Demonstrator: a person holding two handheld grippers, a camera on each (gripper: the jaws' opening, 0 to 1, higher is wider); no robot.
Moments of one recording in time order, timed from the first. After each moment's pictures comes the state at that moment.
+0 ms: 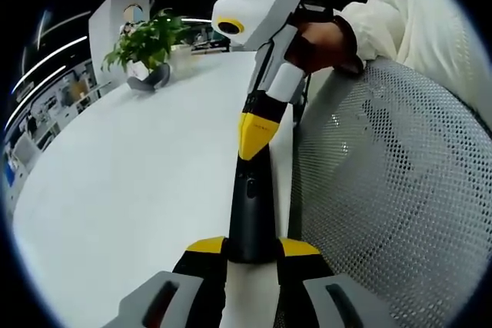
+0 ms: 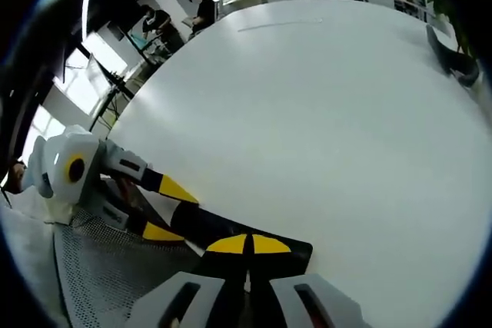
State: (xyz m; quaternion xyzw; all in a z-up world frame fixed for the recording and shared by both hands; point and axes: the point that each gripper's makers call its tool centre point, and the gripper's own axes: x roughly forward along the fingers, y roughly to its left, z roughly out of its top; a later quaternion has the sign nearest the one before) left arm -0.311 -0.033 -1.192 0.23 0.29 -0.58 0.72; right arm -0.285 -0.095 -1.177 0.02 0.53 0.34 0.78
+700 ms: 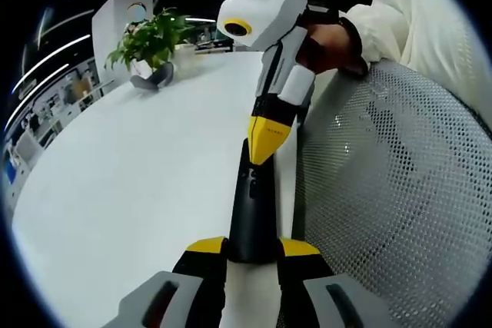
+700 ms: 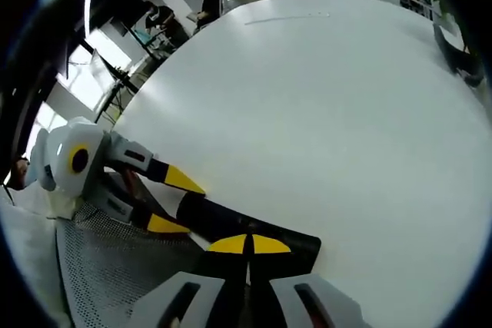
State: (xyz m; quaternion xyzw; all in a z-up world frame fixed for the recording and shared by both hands) left arm -0.308 -0.031 -1.193 0.23 0.29 -0.58 0.73; right arm -0.294 -0.089 -1.181 0.02 0.54 0.35 0.76
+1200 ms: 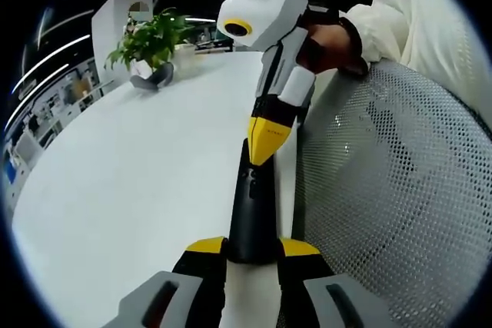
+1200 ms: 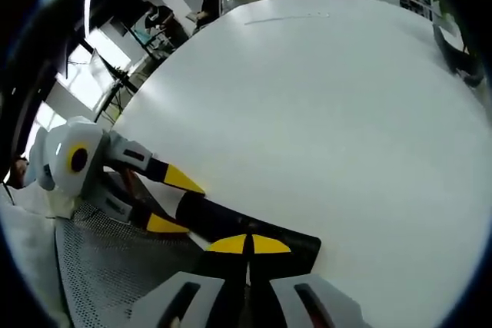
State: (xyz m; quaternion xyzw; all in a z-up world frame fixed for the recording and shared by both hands) left arm -0.308 -0.031 -1.192 0.23 0.29 -0.58 0.73; right arm -0.294 -0.089 -1.181 0.02 0.54 0.35 0.76
